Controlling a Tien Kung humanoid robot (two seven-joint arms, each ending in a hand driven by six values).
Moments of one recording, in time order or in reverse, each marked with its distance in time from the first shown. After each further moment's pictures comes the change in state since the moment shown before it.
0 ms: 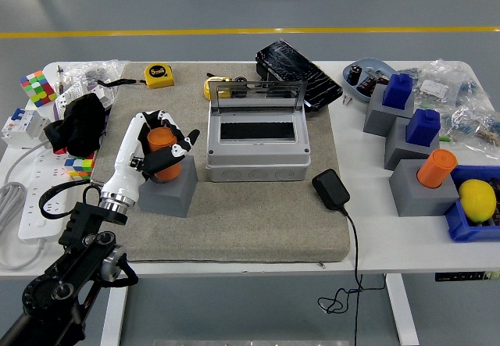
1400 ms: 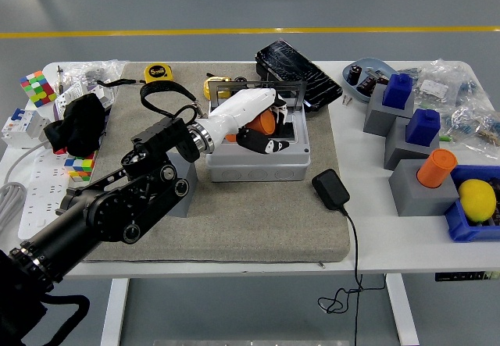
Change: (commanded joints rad) left arm -0.514 0.000 0.394 0.196 0.614 -0.048 0.308; right arm -0.002 -0.001 -0.010 0.000 0.015 -0.011 0.005
